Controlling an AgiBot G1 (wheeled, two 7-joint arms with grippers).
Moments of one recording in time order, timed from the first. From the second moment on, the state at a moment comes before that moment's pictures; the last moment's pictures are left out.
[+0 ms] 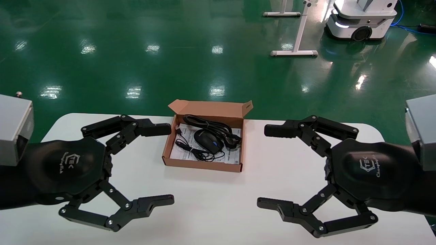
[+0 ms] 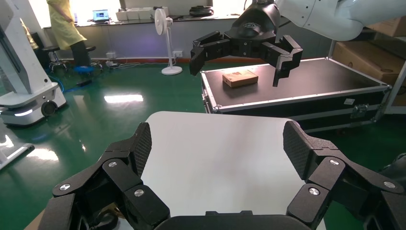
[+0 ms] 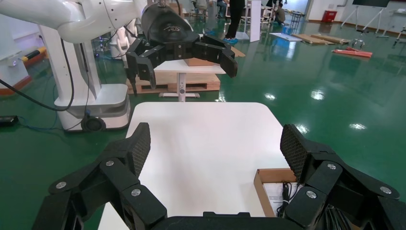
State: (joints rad) left arm -1.07 0.61 0.28 -1.28 0.73 1.50 -0.19; right arm 1.08 -0.61 -0.28 1.28 -0.73 -1.49 0.18
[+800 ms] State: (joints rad) left arm -1.07 0.61 0.28 -1.28 0.73 1.50 -0.19; right arm 1.08 -0.61 -0.28 1.28 -0.73 -1.49 0.18
